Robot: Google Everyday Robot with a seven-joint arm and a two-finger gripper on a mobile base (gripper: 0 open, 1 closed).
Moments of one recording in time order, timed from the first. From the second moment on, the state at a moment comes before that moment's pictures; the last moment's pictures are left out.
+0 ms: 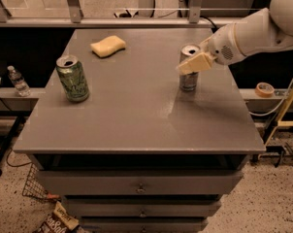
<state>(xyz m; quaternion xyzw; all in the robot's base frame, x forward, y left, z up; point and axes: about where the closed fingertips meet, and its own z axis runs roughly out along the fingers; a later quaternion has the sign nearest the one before) 0.632 -0.121 0.908 -0.47 0.77 0.18 0.39</state>
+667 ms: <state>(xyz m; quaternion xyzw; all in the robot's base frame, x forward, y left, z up) 0.621 -0.104 0.949 -0.48 0.73 0.23 0.43</state>
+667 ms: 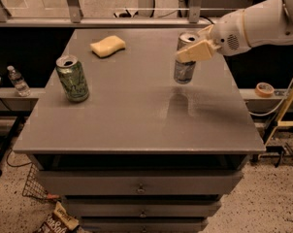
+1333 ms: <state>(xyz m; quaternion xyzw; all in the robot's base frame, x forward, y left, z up) 0.622 -0.101 0.949 -0.48 0.73 0.23 0.43</state>
